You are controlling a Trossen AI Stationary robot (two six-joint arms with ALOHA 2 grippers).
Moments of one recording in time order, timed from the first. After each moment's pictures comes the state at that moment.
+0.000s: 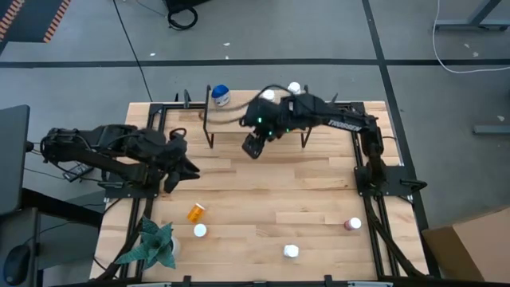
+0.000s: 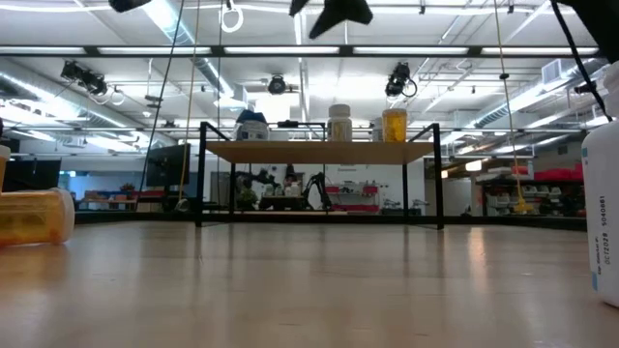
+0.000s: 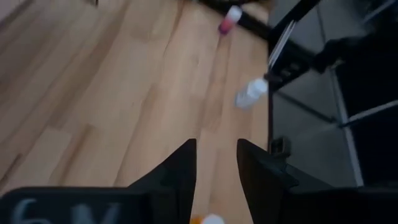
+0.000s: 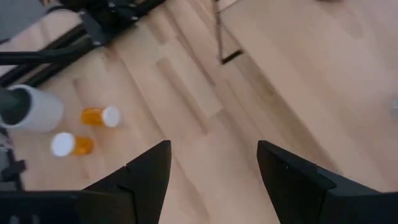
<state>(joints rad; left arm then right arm) -0.15 0.91 1.15 -0.86 0.02 -0.56 -0.07 1.99 2.36 -1.30 0.12 0.50</state>
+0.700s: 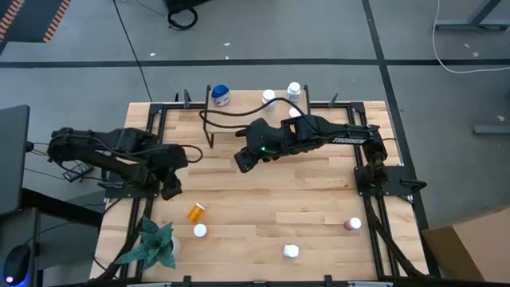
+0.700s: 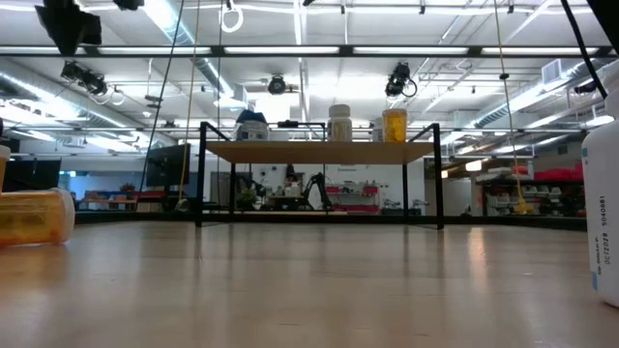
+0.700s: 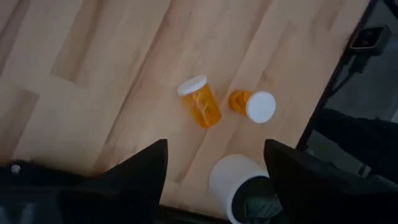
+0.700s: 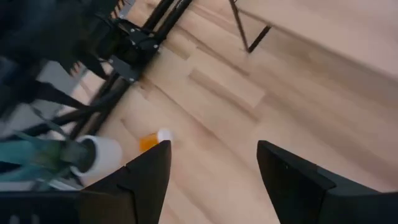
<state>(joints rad) -0.14 1.03 1.15 -1.32 0.18 -0.67 0.11 1.99 2.36 -1.24 0.26 0.99</state>
